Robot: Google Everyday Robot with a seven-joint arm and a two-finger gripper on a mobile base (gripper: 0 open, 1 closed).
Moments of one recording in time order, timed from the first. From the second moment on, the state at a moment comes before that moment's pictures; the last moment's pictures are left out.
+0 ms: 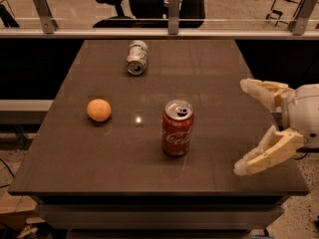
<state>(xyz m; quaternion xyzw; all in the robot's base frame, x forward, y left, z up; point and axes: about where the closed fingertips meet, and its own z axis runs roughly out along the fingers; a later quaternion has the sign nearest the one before) 0.394 -0.146 0.928 -0.52 0.68 0.28 0.45</state>
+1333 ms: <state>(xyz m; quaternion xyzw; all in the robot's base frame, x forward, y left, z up) 0.430 -0.111 0.911 -0.51 0.63 0.32 0.49</state>
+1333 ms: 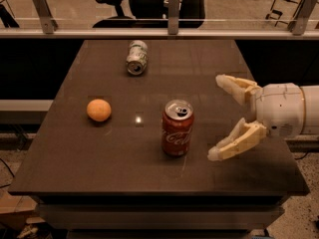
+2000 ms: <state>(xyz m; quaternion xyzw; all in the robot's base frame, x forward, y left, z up) 0.442 -0.086 0.902 -0.52 0.61 0.35 0.48</state>
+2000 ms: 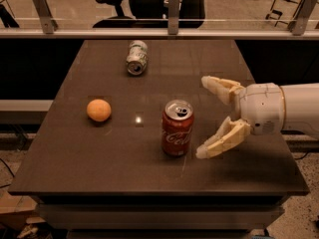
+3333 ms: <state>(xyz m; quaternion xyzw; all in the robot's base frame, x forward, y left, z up) 0.424 -0.044 0.896 -0.54 0.54 0.43 0.48</state>
